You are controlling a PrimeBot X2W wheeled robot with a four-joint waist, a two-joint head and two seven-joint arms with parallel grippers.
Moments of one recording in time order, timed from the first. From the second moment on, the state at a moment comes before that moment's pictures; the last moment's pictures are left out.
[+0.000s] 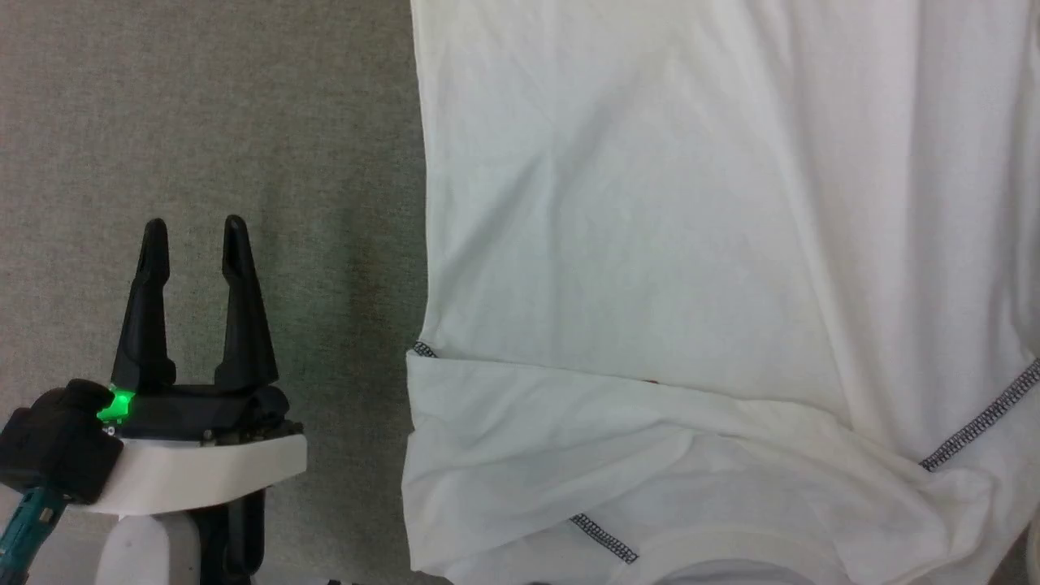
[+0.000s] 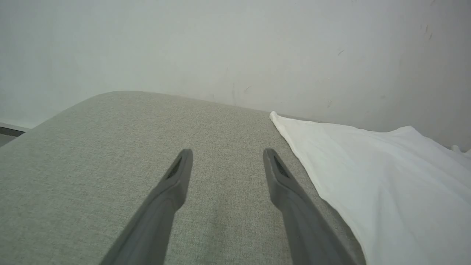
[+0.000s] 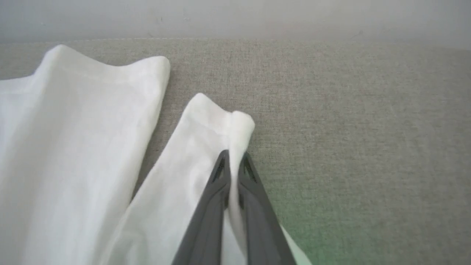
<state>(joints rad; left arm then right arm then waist) -0.09 0.12 0.03 -0.27 -0.33 -0.05 -0.26 -0.93 -0.23 -0.32 0.31 0.02 0.13 0.72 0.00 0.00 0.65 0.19</state>
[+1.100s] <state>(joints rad) 0.12 0.15 0.09 -0.34 -0.33 0.01 -0.17 -0.46 -0.43 -0.71 0.23 0.29 0.13 0.52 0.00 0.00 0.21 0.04</state>
